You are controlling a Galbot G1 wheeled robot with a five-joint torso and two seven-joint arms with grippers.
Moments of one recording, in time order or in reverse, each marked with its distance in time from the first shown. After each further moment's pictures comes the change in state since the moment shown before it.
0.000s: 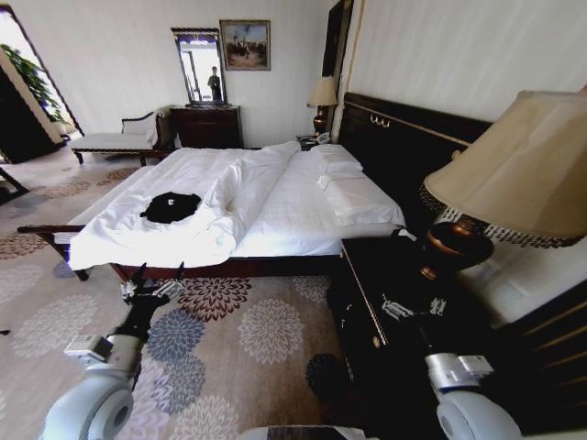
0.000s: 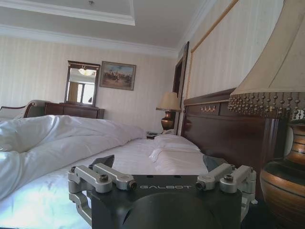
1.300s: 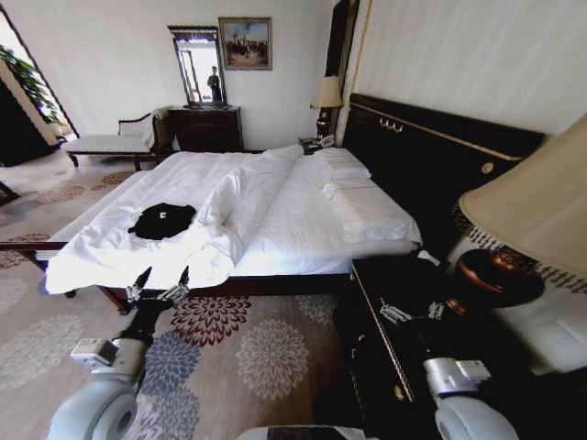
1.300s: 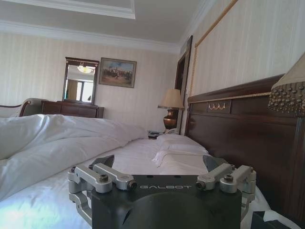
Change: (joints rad) left arm 0.002 -0.003 0.033 -0.007 0.004 -0.001 -0.004; right arm -0.015 0.026 -0.009 0.004 -0.022 0.002 -0.005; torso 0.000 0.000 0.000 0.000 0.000
